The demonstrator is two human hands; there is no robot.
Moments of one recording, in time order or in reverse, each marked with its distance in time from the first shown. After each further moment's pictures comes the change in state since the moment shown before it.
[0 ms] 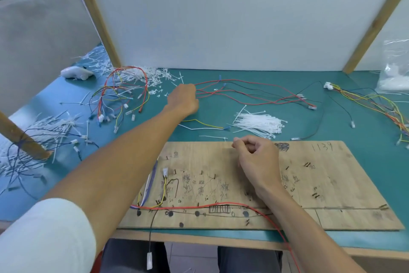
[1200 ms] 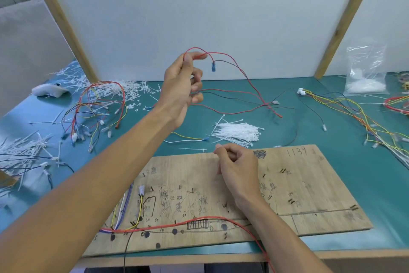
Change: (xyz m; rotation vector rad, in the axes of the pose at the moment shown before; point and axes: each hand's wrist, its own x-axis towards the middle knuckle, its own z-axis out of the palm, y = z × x) left_hand -0.059 0.089 -0.075 -1.548 -0.004 0.201; right_hand -0.002 -0.006 -0.007 0.211 0.033 0.080
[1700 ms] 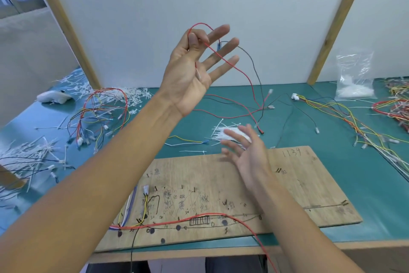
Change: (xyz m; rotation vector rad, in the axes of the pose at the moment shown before) left_hand -0.015 0.062 0.027 -0.468 -0.352 0.047; right_hand 0.031 -0.029 -0.027 0.760 -0.042 0.371
